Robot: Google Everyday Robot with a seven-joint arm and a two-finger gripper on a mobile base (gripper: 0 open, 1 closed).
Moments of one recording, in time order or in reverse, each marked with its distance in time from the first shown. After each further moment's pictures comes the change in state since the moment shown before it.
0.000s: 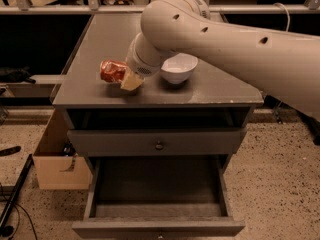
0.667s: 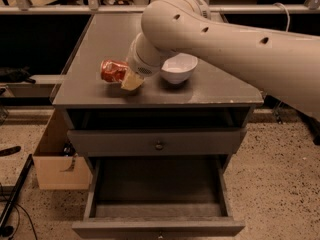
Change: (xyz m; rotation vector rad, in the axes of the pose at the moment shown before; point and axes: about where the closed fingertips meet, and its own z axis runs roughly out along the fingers) arm 0.000 0.000 0.000 0.000 0.000 0.000
